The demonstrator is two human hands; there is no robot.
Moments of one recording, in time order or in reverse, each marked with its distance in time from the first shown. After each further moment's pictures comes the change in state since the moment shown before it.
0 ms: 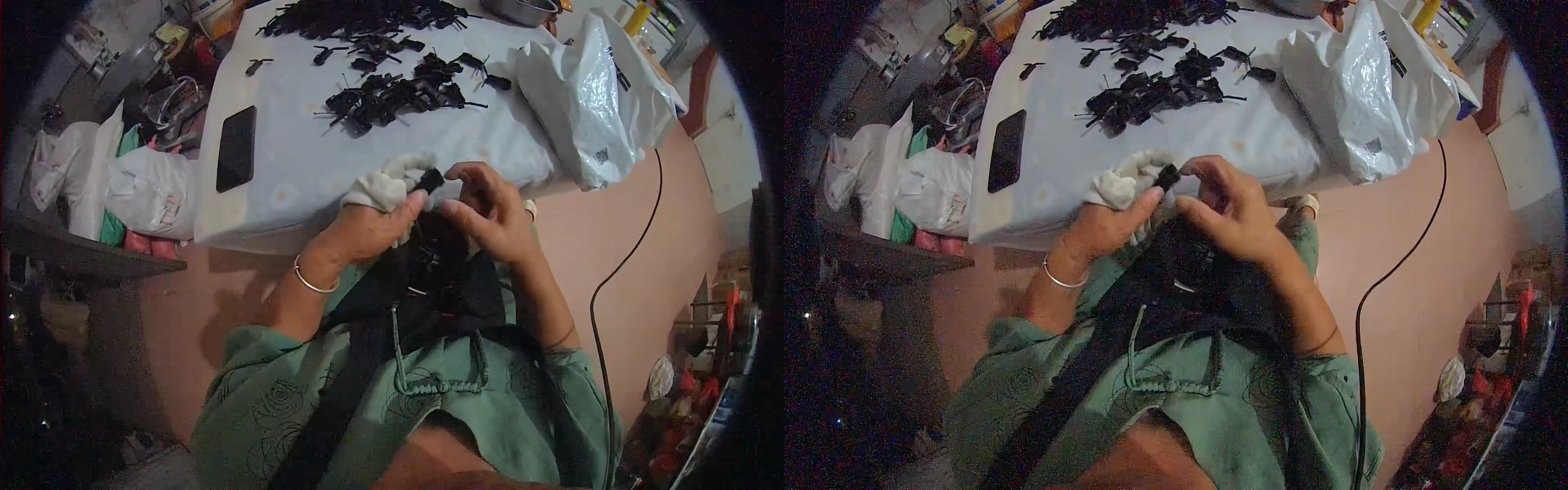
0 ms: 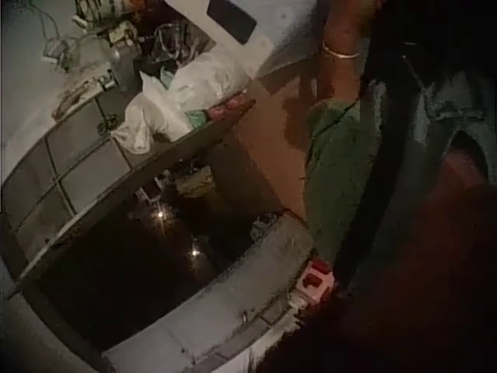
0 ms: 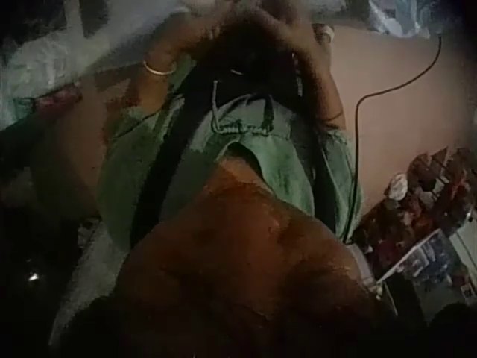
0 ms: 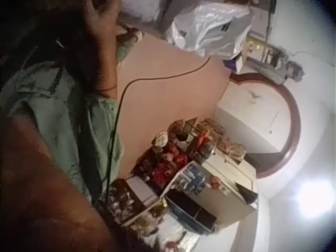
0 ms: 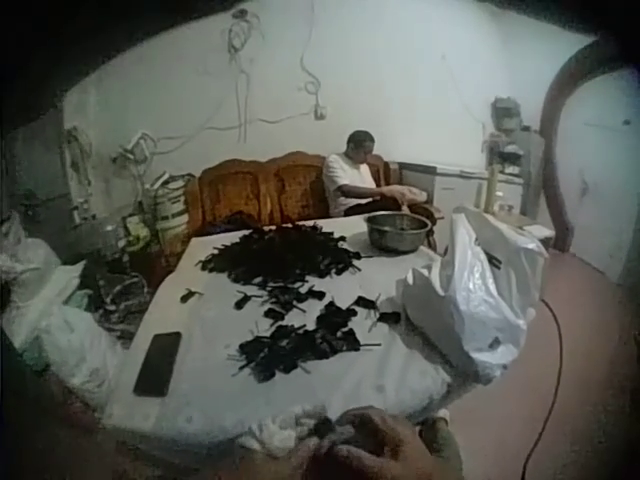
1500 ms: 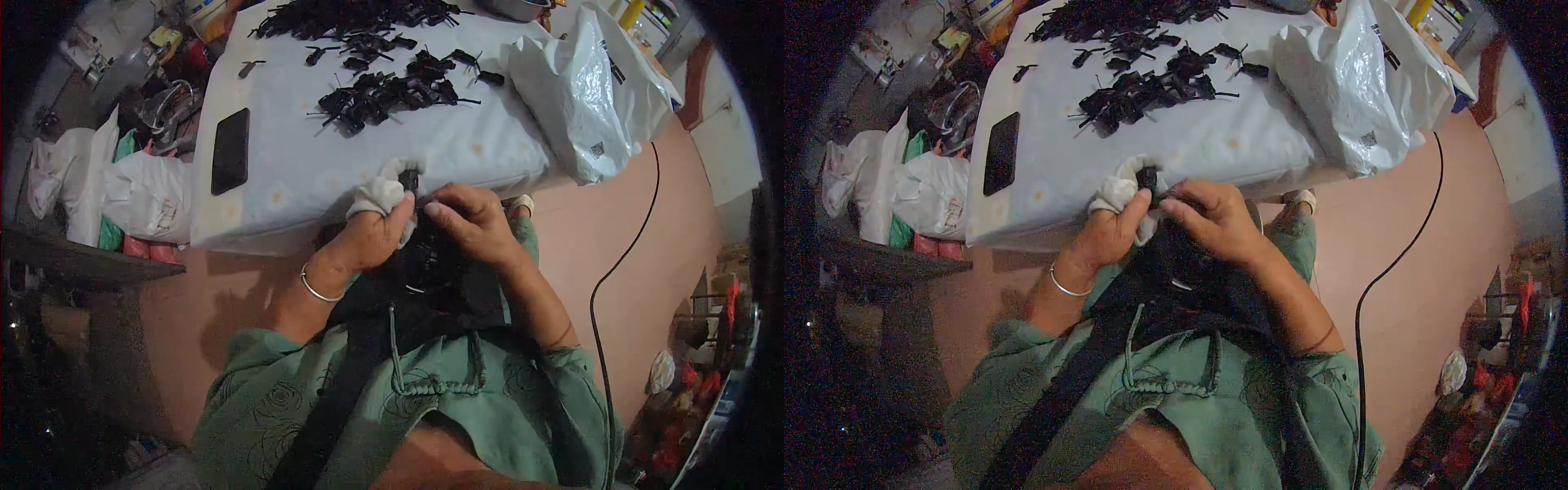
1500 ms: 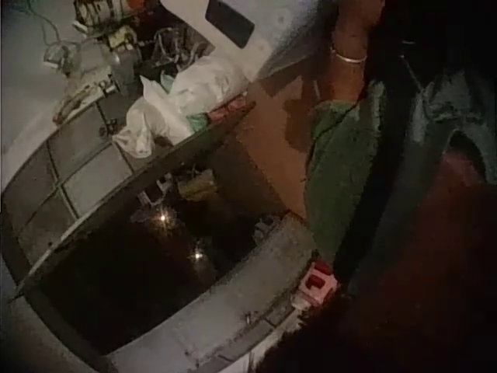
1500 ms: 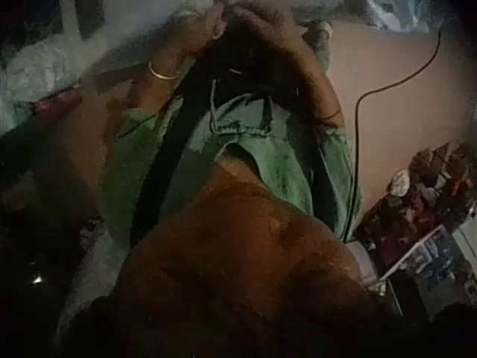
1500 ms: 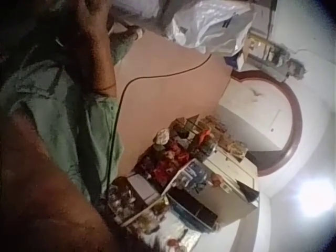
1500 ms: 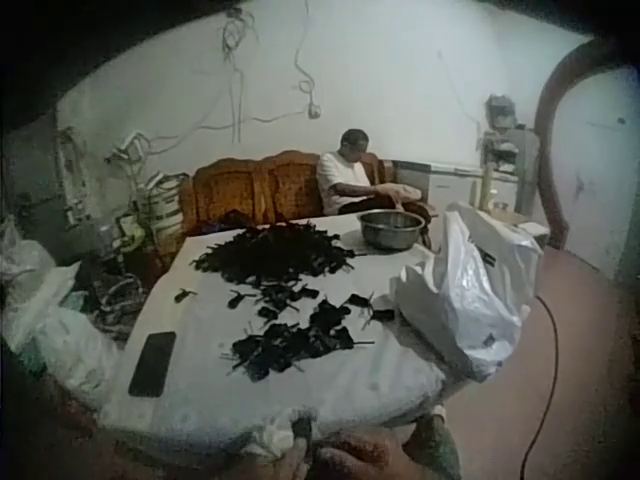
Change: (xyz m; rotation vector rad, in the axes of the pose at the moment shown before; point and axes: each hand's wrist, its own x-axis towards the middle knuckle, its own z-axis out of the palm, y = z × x) left_hand -0.005 -0.008 0.016 -0.128 0.163 -0.210; right_hand -0.001 0.031 0.013 -0.097 -0.064 -0.212
